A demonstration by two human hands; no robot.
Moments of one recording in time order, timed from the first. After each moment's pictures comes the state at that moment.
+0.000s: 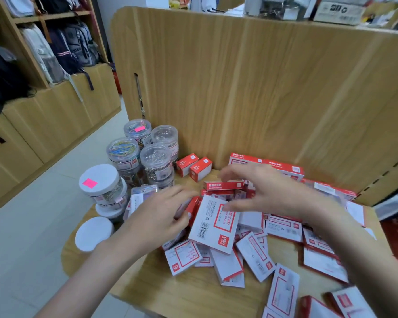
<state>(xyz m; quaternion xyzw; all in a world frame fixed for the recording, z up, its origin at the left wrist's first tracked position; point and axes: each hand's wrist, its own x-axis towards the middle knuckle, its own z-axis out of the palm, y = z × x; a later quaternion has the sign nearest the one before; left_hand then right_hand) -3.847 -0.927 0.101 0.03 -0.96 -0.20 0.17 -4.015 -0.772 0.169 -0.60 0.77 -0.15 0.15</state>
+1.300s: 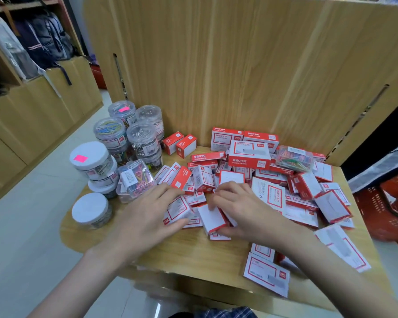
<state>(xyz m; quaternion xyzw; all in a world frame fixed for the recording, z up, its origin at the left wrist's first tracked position) -3.803 -0.892 0.080 0.06 -0.97 -0.15 0.18 -3.954 -0.714 0.086 -0.65 0.76 -0.10 0.01</state>
